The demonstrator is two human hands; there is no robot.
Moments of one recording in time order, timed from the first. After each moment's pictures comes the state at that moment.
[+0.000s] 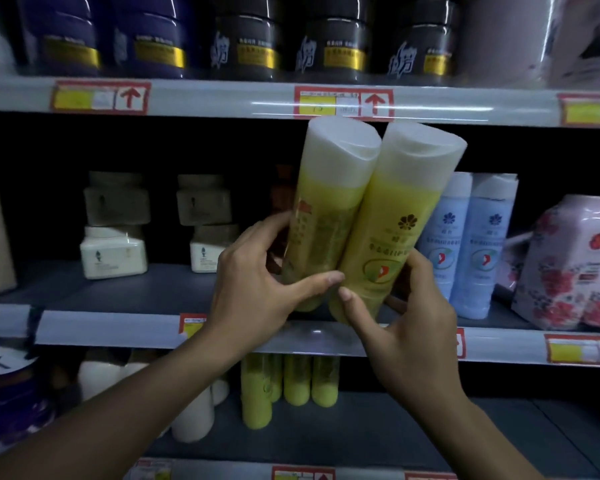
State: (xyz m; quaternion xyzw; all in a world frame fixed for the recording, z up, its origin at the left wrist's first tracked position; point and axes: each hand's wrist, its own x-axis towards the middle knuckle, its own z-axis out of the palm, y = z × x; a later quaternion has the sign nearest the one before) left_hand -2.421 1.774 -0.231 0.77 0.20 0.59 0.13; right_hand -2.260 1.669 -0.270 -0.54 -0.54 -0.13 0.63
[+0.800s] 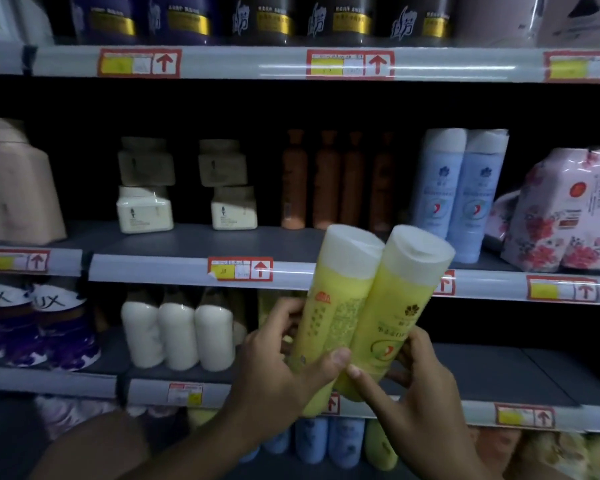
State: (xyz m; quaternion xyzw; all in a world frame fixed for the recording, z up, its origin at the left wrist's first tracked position) left_hand -2.460 1.675 -0.357 0.76 0.24 0.49 0.35; right_hand -2.286 1.581 -0.382 -0.56 -0.56 0.08 0.61
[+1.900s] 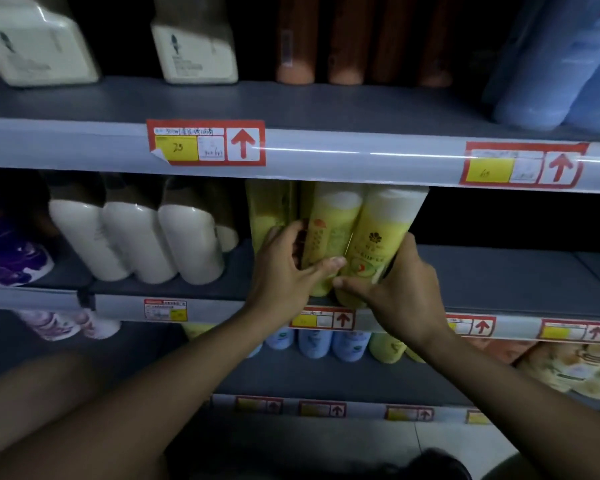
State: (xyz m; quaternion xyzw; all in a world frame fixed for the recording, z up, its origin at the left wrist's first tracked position) left_hand -2.400 1.812 -0.479 0.73 0.36 0.43 0.39; right_hand -2.241 1.710 -0.468 -0.76 -0.50 0.08 0.41
